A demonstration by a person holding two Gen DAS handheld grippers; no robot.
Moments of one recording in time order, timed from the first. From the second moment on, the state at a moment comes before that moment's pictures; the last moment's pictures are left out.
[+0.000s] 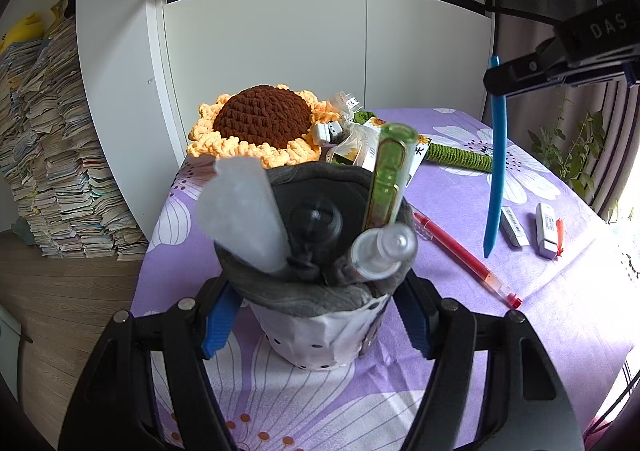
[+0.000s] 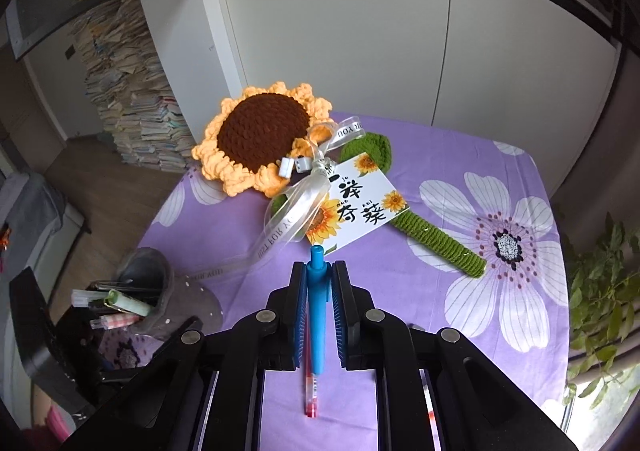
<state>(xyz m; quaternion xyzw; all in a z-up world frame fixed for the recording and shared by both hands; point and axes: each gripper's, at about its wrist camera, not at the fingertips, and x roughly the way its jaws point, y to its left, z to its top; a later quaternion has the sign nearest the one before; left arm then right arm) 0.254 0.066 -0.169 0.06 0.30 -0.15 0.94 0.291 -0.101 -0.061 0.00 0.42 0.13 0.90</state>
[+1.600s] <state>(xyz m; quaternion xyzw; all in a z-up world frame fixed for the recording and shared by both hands) 0.251 0.063 -0.170 0.06 0.30 -0.16 0.94 0.271 -0.070 -0.057 0.05 0.41 0.26 0.87</state>
